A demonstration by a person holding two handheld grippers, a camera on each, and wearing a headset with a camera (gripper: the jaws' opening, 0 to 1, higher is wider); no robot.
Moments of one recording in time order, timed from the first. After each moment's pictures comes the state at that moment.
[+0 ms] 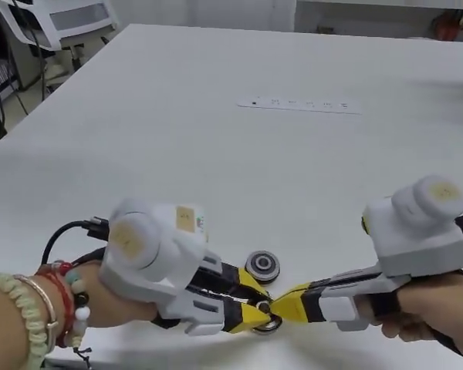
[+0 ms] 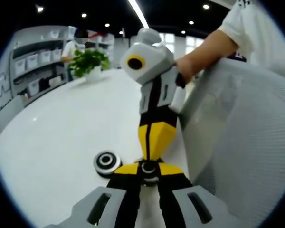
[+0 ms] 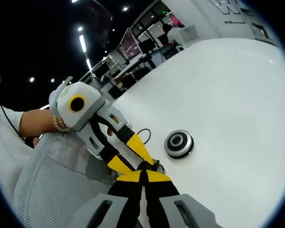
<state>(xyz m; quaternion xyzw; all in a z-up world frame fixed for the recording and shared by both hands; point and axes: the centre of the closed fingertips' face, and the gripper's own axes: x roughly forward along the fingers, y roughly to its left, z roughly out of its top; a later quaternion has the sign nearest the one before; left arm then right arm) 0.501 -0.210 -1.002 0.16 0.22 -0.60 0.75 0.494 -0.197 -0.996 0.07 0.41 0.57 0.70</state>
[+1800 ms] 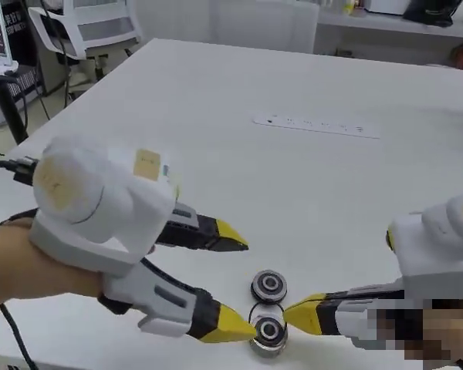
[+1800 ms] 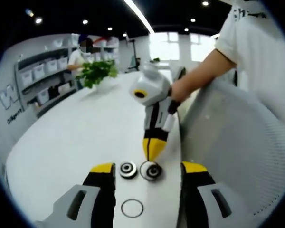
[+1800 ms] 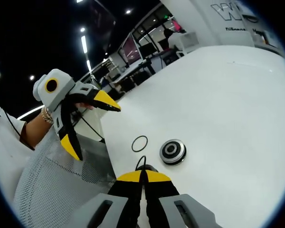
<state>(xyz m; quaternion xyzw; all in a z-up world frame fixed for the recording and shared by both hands) 0.495 -0.171 -0.915 0.19 0.20 -0.56 0.78 0.510 -0.208 -0.985 0.05 0.40 0.56 0.72</state>
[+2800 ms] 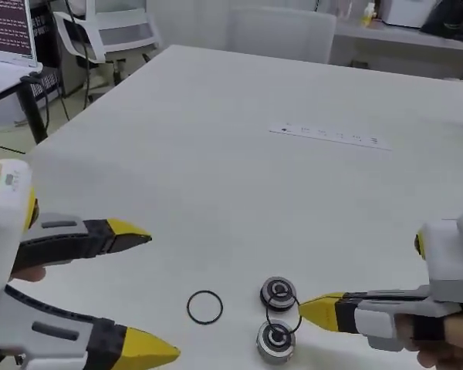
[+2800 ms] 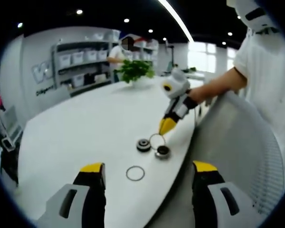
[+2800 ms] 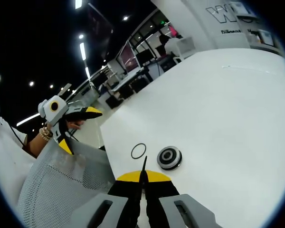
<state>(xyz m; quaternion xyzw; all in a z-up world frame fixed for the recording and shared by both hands) 0.467 -0.095 -0.915 0.11 0.22 -0.43 0.87 0.518 -0.210 -0.972 0.07 0.39 0.55 0.73</state>
